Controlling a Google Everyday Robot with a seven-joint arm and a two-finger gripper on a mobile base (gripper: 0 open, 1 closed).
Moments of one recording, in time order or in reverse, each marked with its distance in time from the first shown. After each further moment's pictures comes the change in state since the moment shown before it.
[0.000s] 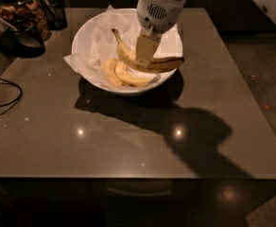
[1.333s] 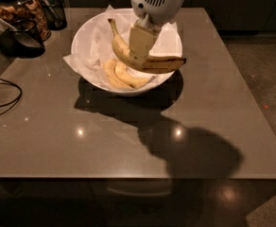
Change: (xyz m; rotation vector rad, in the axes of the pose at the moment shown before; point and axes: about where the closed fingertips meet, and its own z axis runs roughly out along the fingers) arm -0.009 0.043 -0.037 0.006 -0.012 0.094
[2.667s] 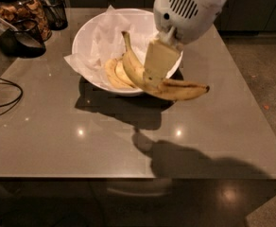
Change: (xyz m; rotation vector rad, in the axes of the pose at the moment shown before) arm 0.042 0.065 -0.024 -0.095 -0.029 0.089
